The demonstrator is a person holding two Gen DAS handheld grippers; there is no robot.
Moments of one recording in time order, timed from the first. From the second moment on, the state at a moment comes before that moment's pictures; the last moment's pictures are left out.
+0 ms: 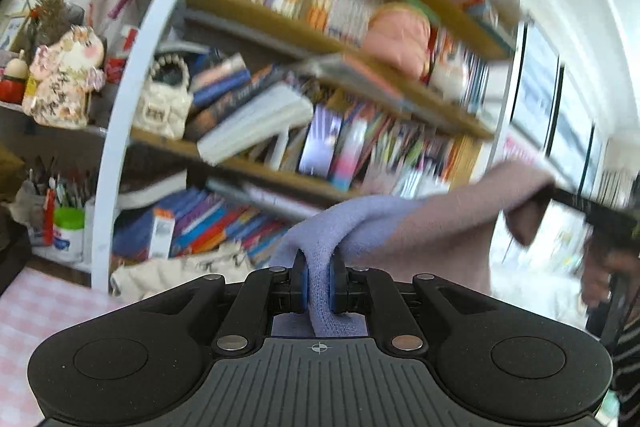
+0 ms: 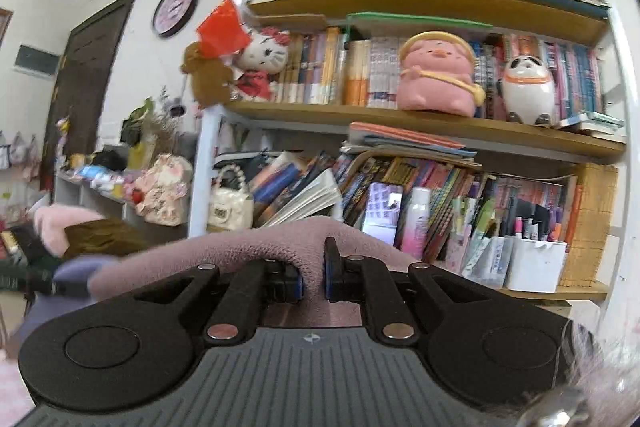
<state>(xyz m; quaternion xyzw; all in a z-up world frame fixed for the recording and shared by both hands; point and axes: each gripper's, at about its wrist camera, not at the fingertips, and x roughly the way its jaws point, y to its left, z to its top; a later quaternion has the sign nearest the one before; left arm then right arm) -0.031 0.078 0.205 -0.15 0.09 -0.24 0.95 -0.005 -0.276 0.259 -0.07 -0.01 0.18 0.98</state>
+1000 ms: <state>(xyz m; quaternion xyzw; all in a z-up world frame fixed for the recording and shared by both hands) 0.080 0.047 0.095 0.06 0.34 -0.07 0.94 0.045 -0.309 0.066 -0.08 0.44 0.11 0.89</state>
